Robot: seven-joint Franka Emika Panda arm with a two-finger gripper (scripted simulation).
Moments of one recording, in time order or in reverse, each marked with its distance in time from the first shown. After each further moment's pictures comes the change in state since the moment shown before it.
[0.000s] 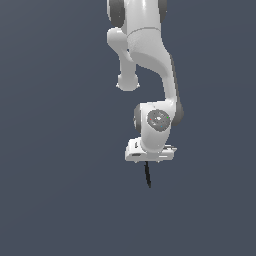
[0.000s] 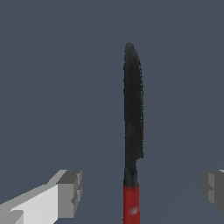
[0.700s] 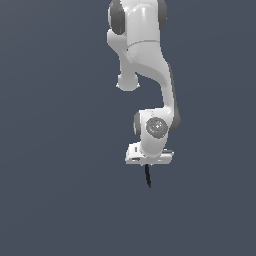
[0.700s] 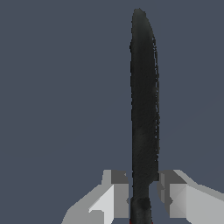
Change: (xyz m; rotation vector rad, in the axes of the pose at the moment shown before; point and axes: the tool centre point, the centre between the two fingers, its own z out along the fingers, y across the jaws) arm 0.001 0.000 0.034 0.000 0.000 0.001
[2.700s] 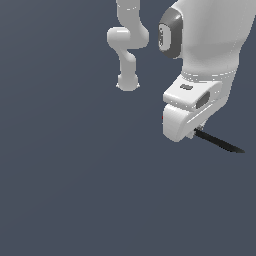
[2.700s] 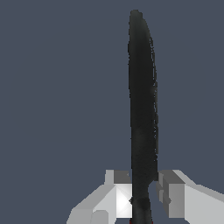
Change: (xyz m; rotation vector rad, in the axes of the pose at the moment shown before) arm 0.048 -0.085 -0.324 0.111 0.247 -0.622
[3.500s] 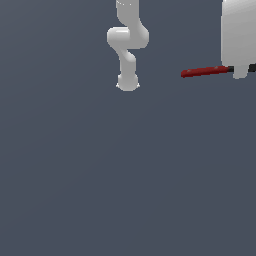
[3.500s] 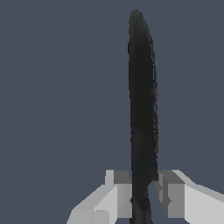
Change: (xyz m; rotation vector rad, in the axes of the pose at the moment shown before) arm 0.040 -0.040 -0.149 0.061 0.117 -0.288
